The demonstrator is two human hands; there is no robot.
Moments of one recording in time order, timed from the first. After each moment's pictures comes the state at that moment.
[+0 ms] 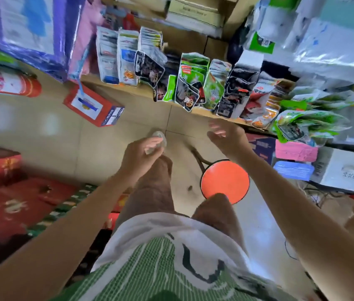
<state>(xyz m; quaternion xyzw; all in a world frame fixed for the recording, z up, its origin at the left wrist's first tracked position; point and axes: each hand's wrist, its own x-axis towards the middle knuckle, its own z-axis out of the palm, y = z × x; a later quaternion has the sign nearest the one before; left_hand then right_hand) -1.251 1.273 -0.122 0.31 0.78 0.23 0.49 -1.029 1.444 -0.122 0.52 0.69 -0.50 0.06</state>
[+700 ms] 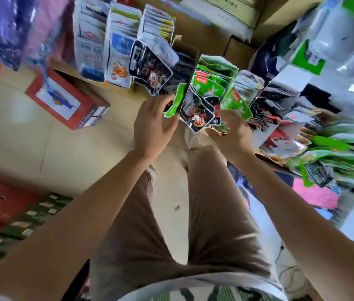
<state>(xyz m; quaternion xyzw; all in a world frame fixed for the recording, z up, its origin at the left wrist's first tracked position) -1.286 1.387 -0.313 0.44 0.81 0.34 0.18 -1.095 1.506 -0.281 0.51 0.77 -0.38 0.05</state>
